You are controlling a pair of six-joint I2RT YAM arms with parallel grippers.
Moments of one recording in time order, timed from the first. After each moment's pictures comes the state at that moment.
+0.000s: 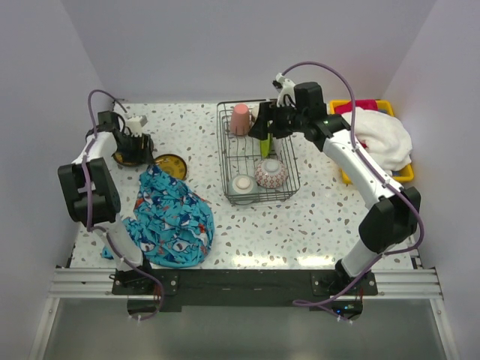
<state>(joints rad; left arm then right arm) 0.26 1.89 1.40 -0.65 0.42 0.29 0.41 1.65 1.60 -0.50 -0.39 0.29</state>
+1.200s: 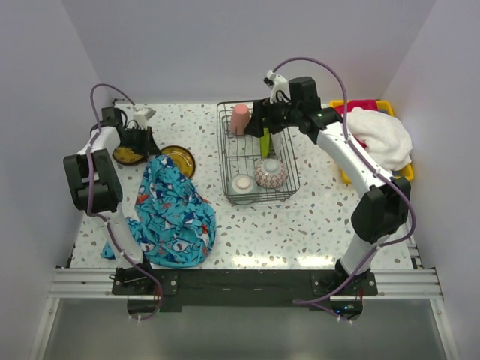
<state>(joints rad) 0.25 2.04 1.52 -0.60 0.71 0.38 0.41 1.75 1.69 -0.51 -0.47 0.17</state>
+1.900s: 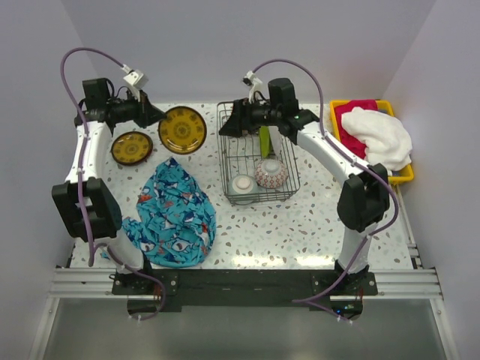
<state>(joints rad) 0.20 1.73 1.60 -0.49 1.00 0.34 0.49 1.89 1.74 -0.27 -0.67 0.34</state>
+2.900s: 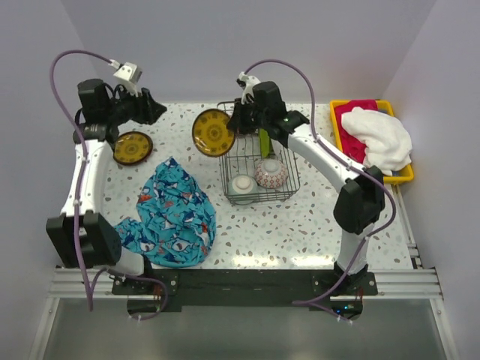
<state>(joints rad) 0.14 1.49 1.45 -0.30 0.72 0.08 0.60 1.90 1.80 -0.38 -0.22 0.32</state>
